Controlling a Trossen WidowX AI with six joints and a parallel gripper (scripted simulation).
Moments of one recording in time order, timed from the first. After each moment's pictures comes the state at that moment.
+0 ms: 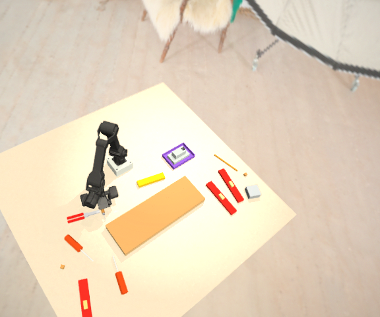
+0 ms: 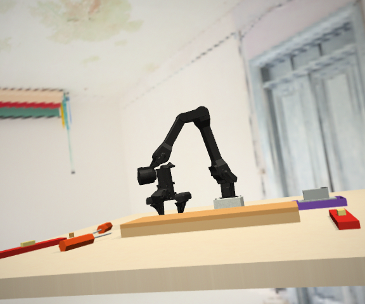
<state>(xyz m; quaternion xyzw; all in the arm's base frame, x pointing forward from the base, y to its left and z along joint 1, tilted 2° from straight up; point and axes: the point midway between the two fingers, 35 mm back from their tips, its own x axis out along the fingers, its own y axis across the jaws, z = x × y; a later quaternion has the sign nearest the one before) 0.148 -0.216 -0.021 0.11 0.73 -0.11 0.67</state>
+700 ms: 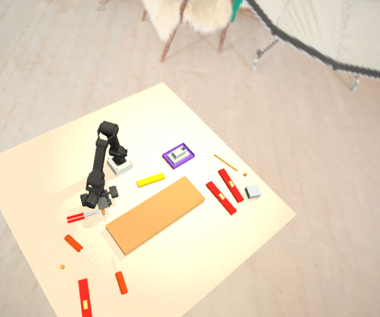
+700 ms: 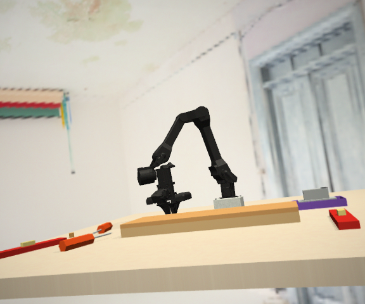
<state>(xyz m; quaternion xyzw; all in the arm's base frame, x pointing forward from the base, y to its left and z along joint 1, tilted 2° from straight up) 0.147 -0.216 -0.021 0.11 0.73 -0.10 0.67</state>
